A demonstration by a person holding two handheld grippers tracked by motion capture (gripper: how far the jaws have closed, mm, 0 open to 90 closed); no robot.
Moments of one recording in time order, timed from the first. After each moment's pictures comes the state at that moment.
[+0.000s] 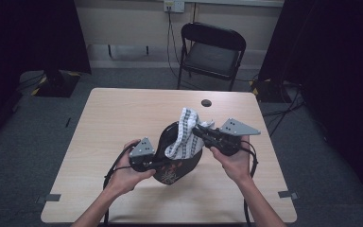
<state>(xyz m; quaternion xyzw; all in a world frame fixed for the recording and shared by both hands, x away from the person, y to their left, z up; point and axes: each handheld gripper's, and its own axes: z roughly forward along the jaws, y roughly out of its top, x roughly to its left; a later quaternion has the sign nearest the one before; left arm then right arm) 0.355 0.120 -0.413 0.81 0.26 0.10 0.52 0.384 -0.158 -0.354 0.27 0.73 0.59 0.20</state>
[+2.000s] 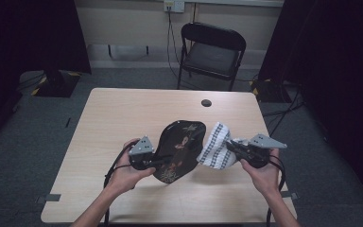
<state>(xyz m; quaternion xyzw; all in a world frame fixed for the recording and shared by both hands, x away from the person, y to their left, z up) 0.361 0.121 -0.413 0.80 0.27 0.09 0.52 0.371 -0.253 -0.405 0.38 0.75 0.48 0.23</state>
